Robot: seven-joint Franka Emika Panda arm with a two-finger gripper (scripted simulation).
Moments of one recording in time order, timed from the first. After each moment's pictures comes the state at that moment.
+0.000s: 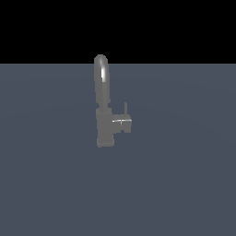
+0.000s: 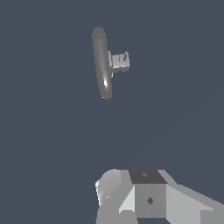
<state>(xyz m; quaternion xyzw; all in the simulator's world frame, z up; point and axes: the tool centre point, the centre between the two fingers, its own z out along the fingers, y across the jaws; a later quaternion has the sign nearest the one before) -0.246 -0.004 0.467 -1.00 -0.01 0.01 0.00</state>
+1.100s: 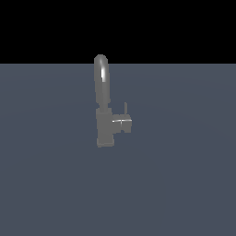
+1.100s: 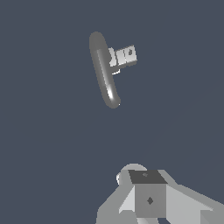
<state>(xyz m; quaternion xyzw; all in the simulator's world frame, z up) -0.196 -0.002 0.452 -0.99 0.06 0.08 0.06</state>
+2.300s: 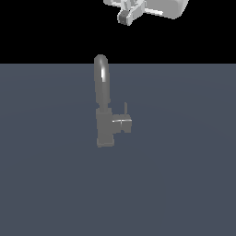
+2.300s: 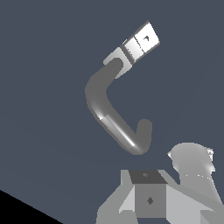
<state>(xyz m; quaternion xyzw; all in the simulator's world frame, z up) -0.076 -0.015 0.379 -0.91 0.22 0.27 0.22</state>
